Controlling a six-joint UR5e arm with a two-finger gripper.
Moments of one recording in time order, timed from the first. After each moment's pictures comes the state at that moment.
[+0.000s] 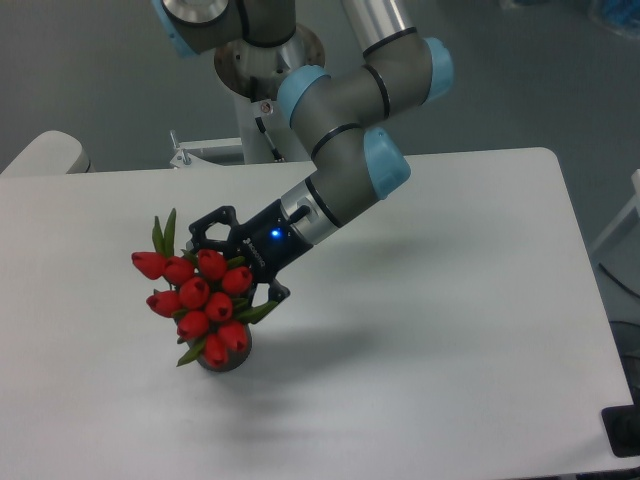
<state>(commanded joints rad) 2.49 -1.85 -1.84 -1.10 0.43 1.30</state>
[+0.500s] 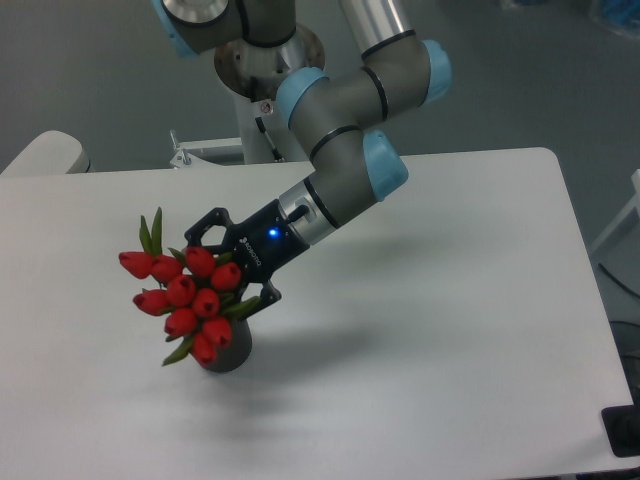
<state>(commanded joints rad) 2.50 -1.85 -1.84 -1.10 0.43 1.31</state>
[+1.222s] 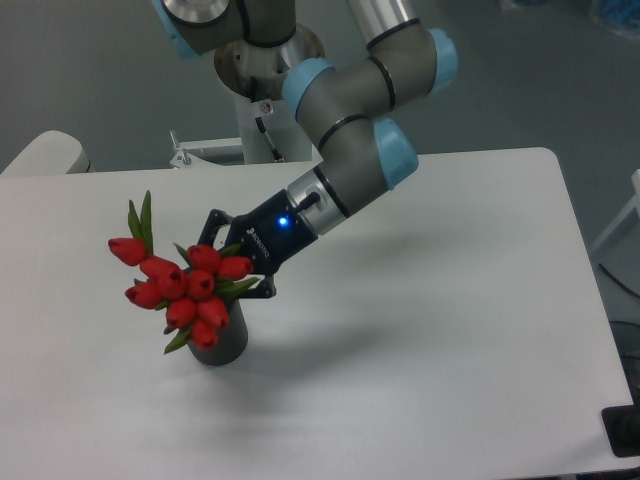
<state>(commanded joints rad) 2.54 -1.79 -1.84 -1.10 0.29 1.29</state>
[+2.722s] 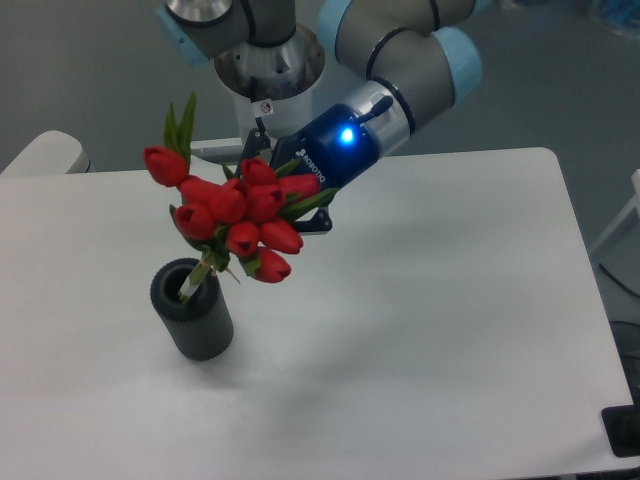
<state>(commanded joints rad) 2.67 -1.69 -1.75 -1.10 0.12 1.04</state>
